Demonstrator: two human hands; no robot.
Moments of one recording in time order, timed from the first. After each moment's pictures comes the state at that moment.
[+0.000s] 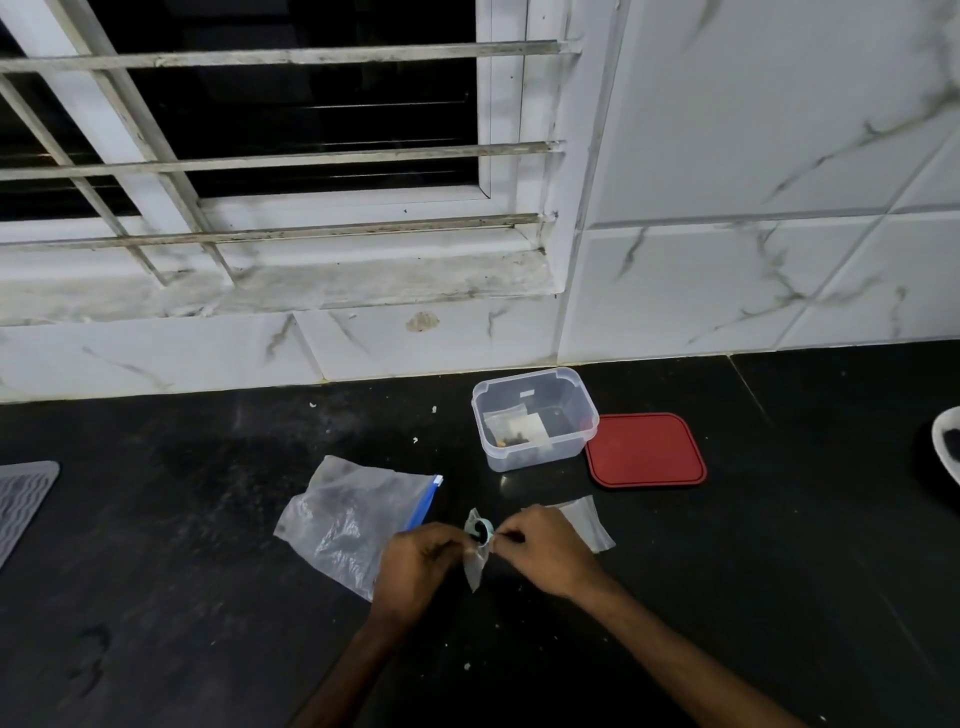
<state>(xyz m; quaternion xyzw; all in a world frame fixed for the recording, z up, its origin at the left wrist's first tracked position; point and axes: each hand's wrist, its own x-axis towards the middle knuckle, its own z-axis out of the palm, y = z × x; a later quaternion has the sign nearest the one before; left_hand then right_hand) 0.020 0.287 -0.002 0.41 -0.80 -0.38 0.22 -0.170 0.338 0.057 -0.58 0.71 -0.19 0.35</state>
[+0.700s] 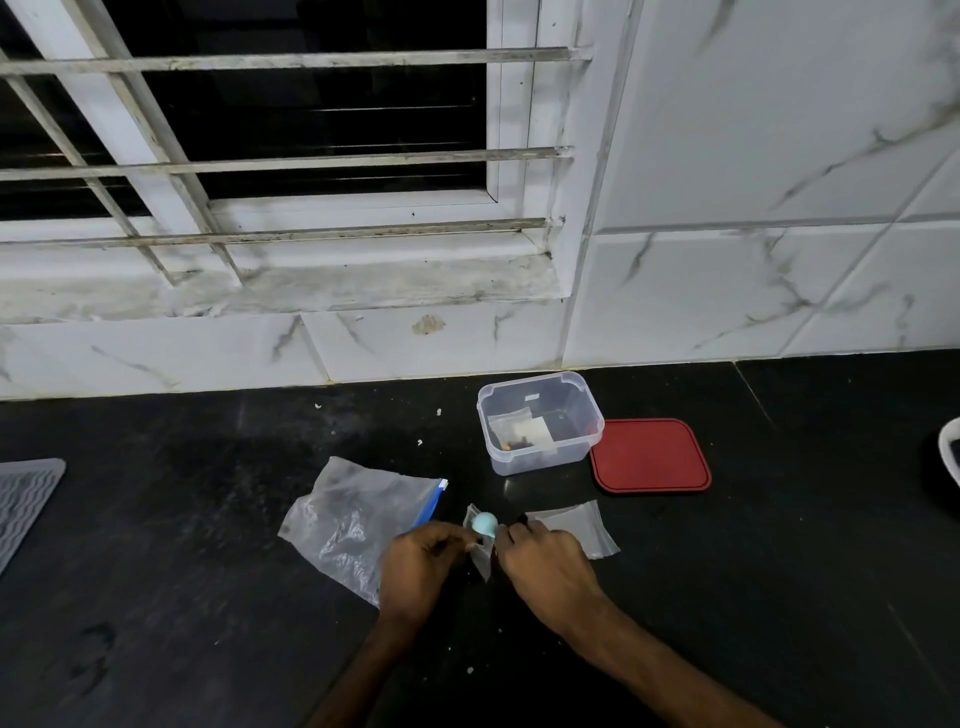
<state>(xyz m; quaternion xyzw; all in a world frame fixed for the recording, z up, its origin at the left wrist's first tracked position) 0.017 0.288 -0.006 0.47 -0.74 -0.42 0.25 -0.152 0.352 0.068 -0.75 0.66 0.07 0.05</state>
